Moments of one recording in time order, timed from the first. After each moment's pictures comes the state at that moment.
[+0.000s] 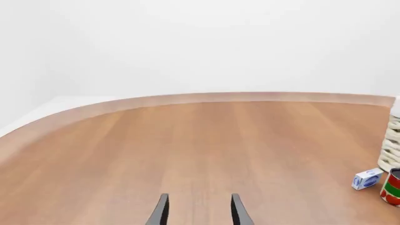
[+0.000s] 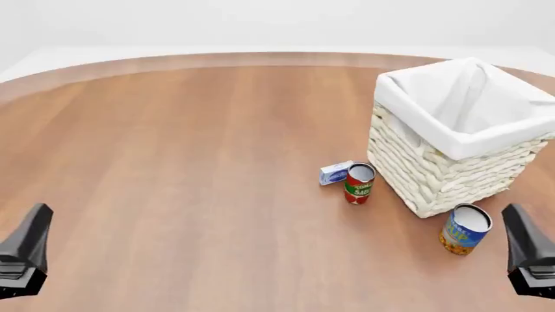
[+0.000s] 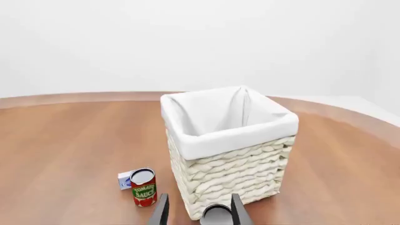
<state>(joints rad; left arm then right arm) 0.00 0.00 0.00 0.00 0.00 0.00 0.01 0.00 0.00 0.00</state>
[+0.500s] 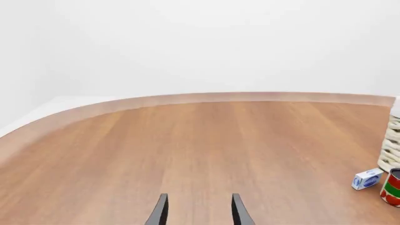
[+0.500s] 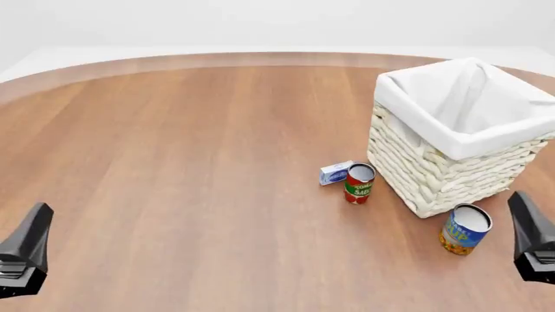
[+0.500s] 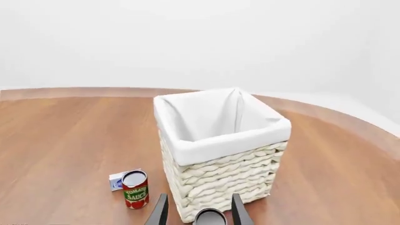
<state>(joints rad) 0.00 0.01 0.00 0.00 0.00 -0.03 0.10 -0.07 0.01 -0.04</state>
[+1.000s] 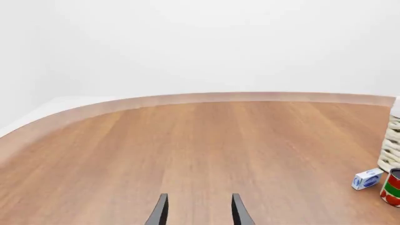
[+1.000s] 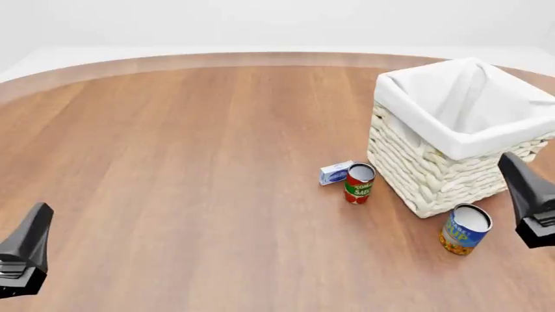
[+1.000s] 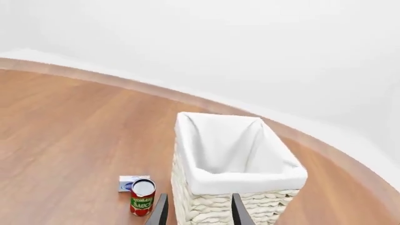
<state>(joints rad) 0.00 0.01 0.00 0.00 0.00 0.11 0.30 -0.29 0.05 -0.22</state>
